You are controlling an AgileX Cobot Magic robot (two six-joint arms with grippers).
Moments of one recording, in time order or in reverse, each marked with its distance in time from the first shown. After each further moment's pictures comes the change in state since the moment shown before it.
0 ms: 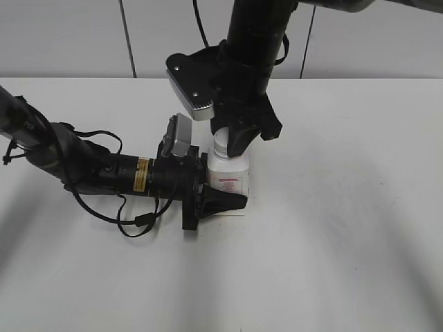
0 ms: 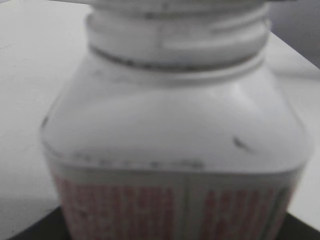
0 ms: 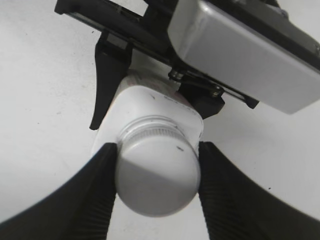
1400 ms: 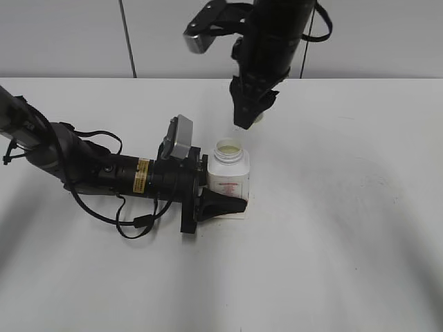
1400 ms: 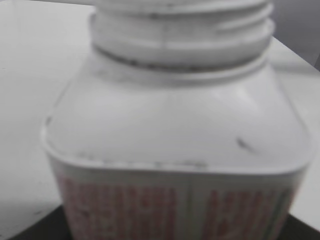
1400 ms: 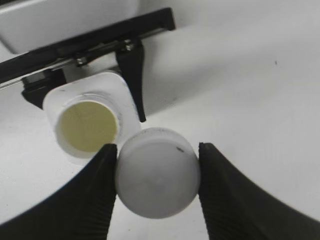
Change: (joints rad) left arm 0.000 0.000 0.000 0.019 -0.007 0.006; right arm -0.057 -0.060 0.000 -0.038 -0.017 0.807
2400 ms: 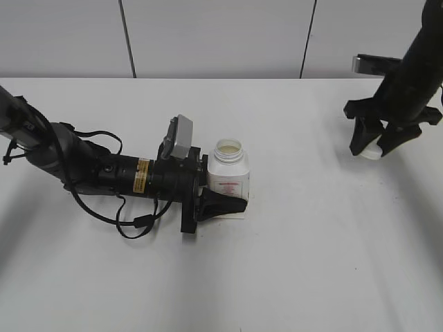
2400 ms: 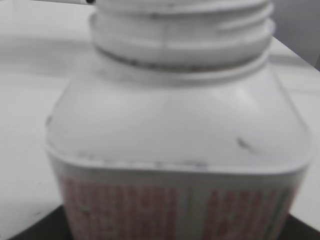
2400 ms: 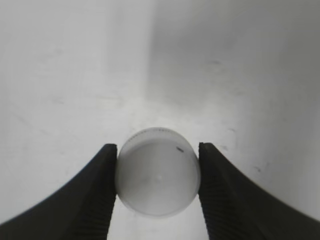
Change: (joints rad) left arm 0.000 0.000 0.000 -0.004 0.001 0.000; right arm -0.483 -0.005 0.346 0.117 -0.180 0.557
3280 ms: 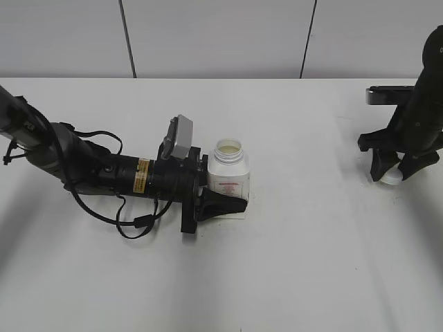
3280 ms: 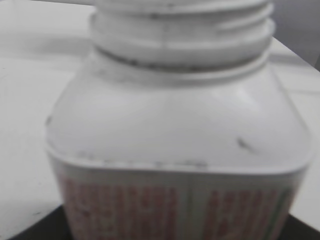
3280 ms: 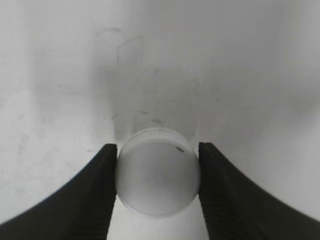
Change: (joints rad) left arm 0.000 0.000 0.000 0.001 0.000 0.000; right arm -0.029 0.000 0.177 -0.180 -0.183 0.120
